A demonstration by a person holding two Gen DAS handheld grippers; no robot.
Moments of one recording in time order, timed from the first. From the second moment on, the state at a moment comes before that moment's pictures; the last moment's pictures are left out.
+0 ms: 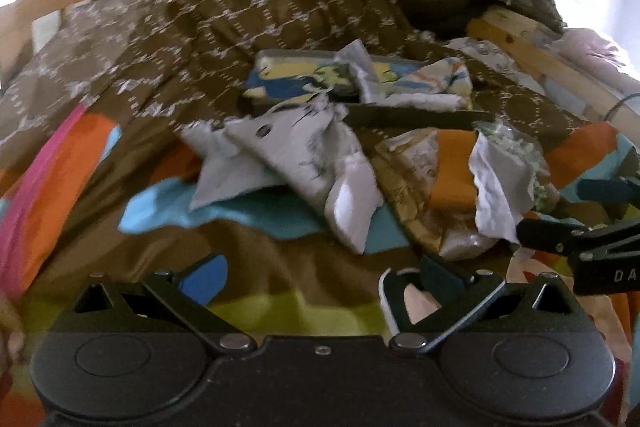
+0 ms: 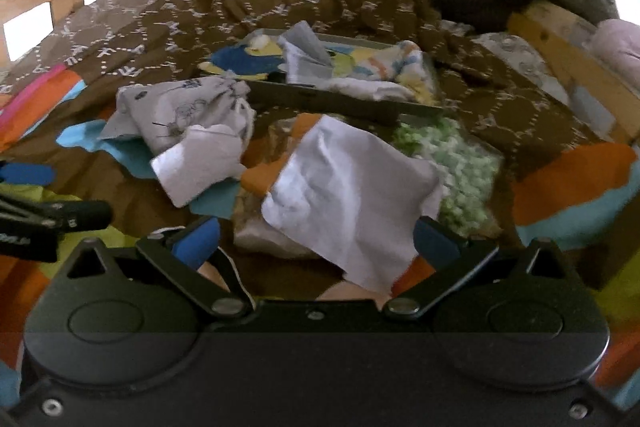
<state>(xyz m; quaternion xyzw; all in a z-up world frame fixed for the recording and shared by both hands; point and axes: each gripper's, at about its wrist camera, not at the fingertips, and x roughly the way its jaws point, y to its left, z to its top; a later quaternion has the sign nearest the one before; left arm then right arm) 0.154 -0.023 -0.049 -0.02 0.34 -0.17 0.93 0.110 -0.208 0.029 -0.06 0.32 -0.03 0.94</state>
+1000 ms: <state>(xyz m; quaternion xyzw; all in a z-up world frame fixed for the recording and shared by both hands) 0.214 -0.046 -0.082 -0.09 0.37 -0.26 0.89 0.169 -0.206 0.000 -0.07 0.37 0.02 0.93</state>
